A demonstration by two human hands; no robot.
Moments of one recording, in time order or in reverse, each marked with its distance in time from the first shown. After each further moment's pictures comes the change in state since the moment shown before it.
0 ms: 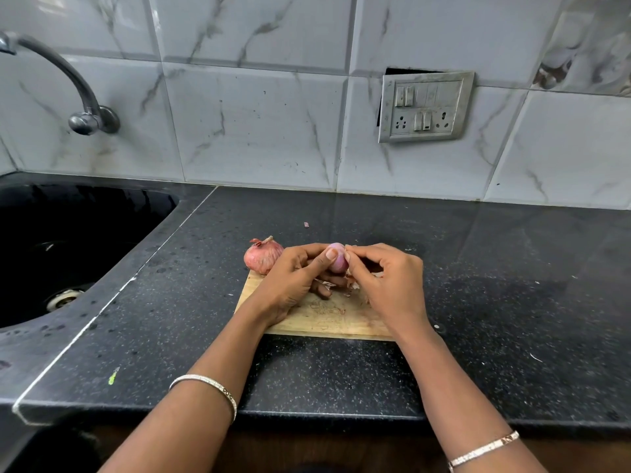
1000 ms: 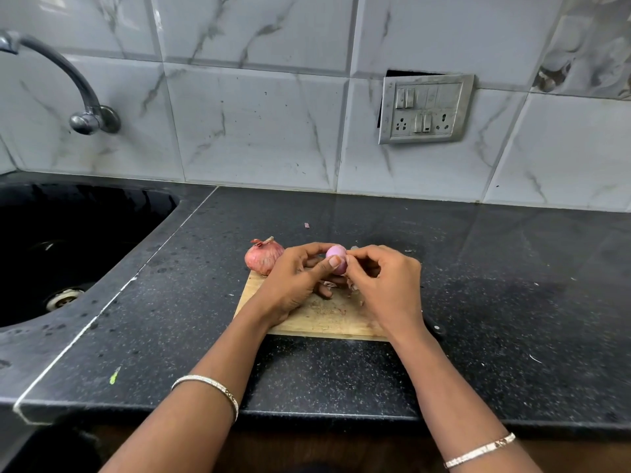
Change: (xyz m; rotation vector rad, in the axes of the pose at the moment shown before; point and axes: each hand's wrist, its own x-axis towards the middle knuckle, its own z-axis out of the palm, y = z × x) left_hand 0.001 -0.004 0.000 0.012 0.034 0.022; right_hand -0.003 -0.002 0.006 -0.054 0.000 0.100
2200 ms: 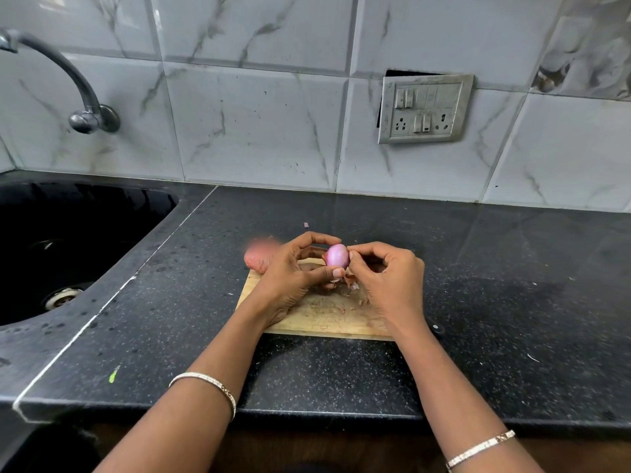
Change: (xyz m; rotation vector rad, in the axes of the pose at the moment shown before) left_hand 0.000 0.003 -0.003 -0.040 0.078 0.000; right_hand 0.004 0.000 -0.003 0.164 0.015 0.079
